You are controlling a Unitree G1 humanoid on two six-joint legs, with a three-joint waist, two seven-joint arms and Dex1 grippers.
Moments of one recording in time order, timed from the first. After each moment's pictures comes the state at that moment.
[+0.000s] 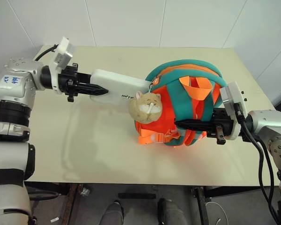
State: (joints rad) left arm -1.21 0.85 -0.21 0.67 -0.47 0.34 -1.50; right arm -0.52 -0.84 -0.13 -0.37 0.84 0.74 1.07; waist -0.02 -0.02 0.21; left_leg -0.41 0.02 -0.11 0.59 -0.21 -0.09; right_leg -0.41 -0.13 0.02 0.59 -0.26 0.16
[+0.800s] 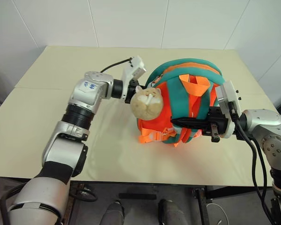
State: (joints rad) left arm -1.23 0.37 -0.21 0.57 -0.24 0.62 -1.08; right arm -0.54 -0.79 -0.11 -0.35 0.81 0.73 1.06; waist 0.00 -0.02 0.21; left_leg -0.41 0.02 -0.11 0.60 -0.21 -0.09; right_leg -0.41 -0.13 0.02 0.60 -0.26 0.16
